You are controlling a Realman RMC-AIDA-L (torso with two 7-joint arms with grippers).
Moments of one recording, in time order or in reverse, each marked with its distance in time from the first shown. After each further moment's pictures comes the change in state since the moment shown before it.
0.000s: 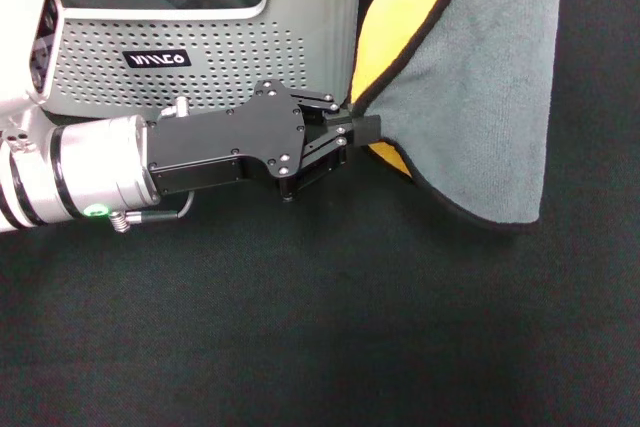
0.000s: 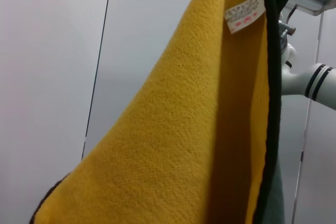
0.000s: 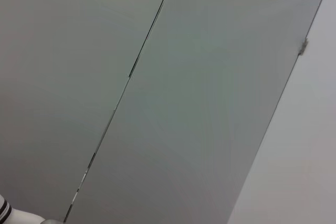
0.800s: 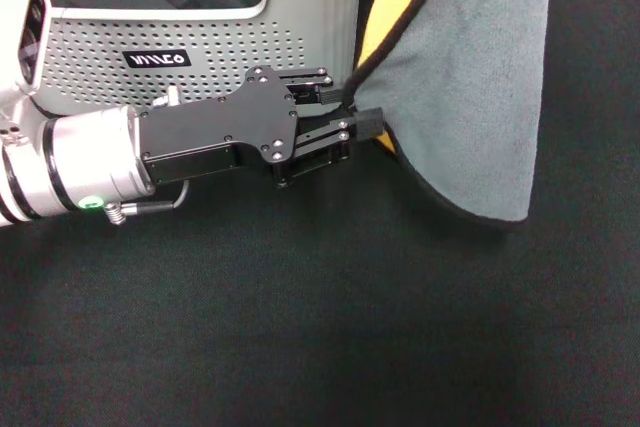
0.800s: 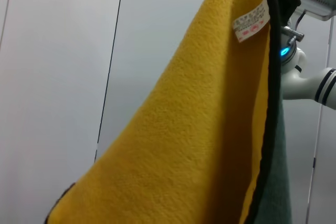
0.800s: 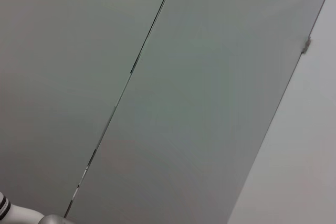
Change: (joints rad) left arm 0.000 0.001 -0.024 0.000 -0.010 -0.005 0.003; right arm 0.016 -0.003 0.000 -0.004 -0.014 -0.005 0.003
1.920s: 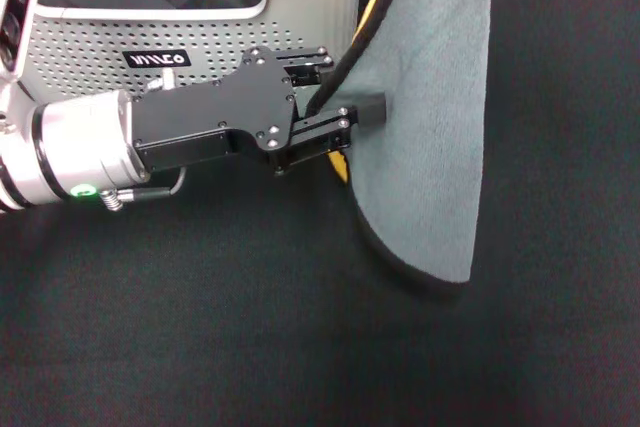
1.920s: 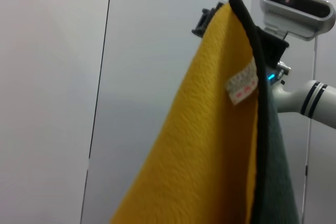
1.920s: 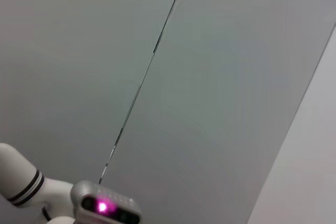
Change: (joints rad) left arm 0.001 -0.003 -0.003 0.046 -0.021 0.035 -0.008; right arm 0.014 0.009 -0.064 0.000 -0.067 0.002 0.011
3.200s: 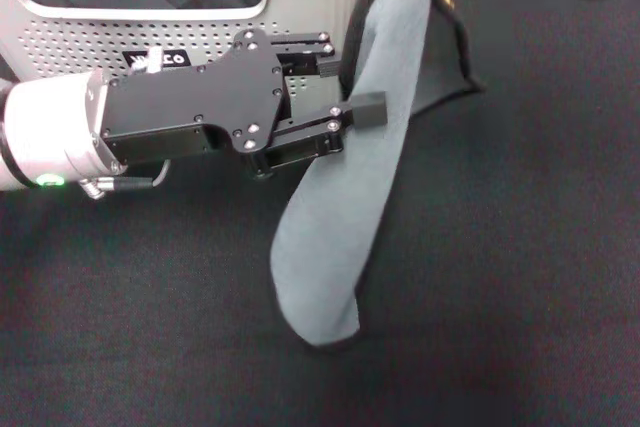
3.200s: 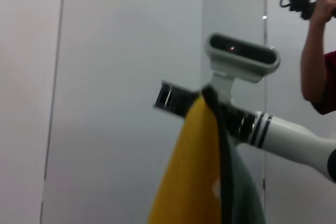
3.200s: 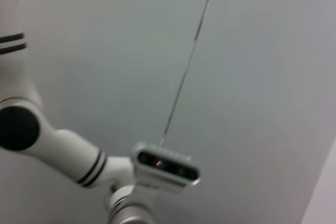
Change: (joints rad) left arm 0.007 0.003 0.000 0.112 -0.021 0.132 -0.070; right arm -0.007 0.004 -0.102 0.028 -0.020 0.033 0.036
